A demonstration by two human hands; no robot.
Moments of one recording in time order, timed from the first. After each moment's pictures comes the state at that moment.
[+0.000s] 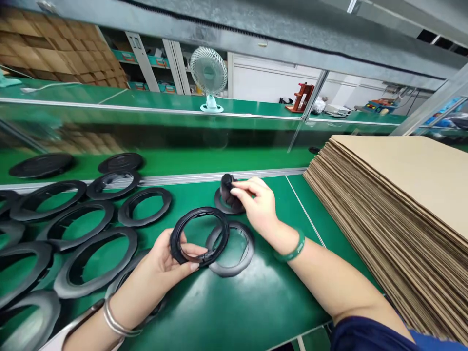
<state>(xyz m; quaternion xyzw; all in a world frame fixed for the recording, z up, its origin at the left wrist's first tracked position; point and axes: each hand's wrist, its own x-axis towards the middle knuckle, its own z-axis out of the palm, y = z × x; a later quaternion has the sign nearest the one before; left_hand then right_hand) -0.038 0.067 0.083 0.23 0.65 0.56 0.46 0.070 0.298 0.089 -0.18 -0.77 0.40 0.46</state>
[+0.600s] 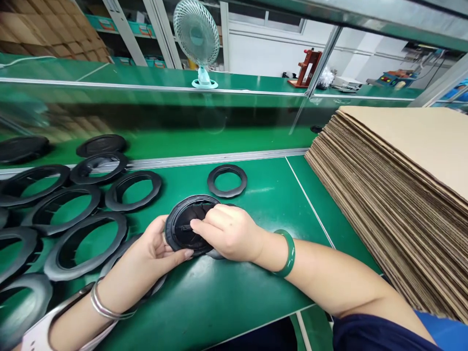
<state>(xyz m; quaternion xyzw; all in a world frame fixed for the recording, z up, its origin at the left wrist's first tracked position) -0.033 0.071 0.089 0.24 0.65 0.54 0.47 0.096 0.242 0.076 0.12 -0.90 0.14 0.39</state>
